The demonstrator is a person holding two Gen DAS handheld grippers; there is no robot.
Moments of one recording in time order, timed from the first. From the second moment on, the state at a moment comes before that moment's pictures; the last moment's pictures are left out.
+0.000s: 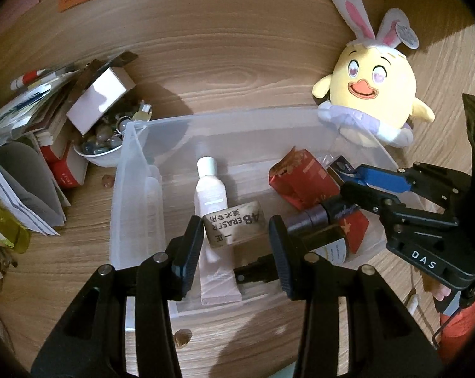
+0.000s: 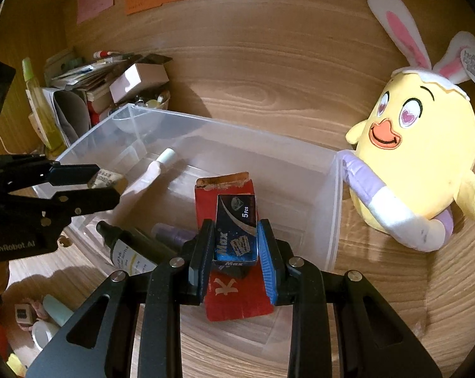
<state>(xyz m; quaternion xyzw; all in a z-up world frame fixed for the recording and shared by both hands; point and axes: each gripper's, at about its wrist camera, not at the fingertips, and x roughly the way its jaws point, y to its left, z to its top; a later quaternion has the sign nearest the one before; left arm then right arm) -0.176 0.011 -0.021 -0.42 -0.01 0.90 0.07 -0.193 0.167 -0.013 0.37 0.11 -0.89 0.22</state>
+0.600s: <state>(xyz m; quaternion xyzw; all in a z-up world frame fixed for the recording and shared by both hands) -0.150 0.008 0.010 -0.39 -0.01 0.92 0.07 -0.175 0.161 0.004 0.35 0.12 -0.90 0.22</state>
